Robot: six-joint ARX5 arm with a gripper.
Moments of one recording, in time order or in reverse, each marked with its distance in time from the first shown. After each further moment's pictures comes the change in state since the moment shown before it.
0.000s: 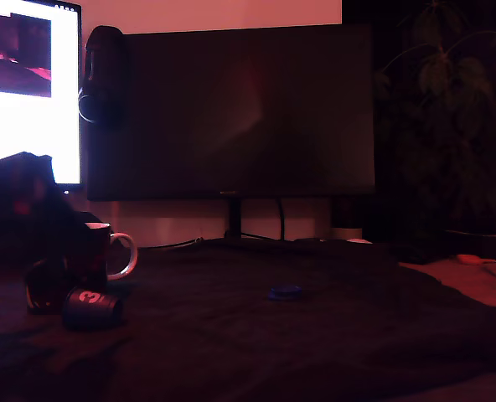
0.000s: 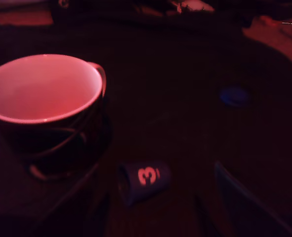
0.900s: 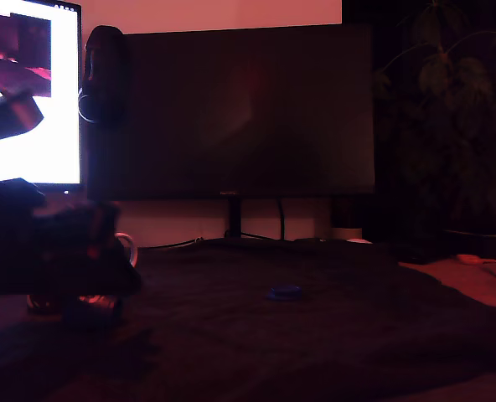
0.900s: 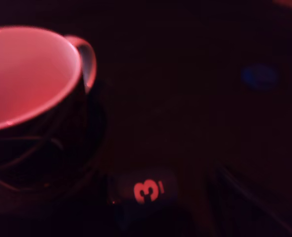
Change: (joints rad) arm 0.000 0.327 0.151 0.016 -0.026 0.000
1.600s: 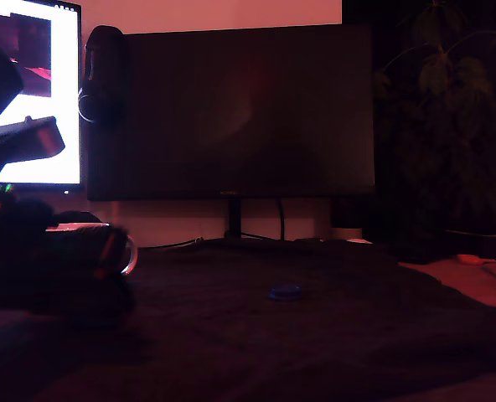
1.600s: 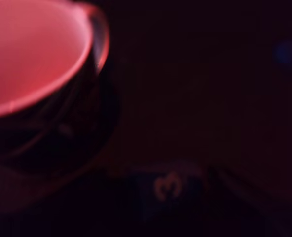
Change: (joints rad) arm 0.029 0.053 0.044 -0.076 -0.017 -0.017
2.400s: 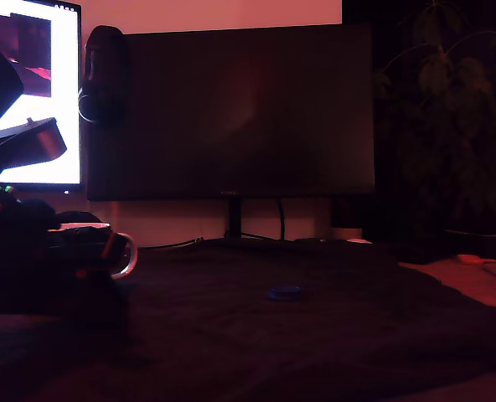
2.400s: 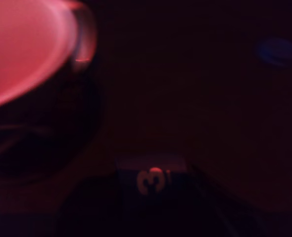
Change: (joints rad) arm 0.000 0.000 0.001 0.013 0.082 0.019
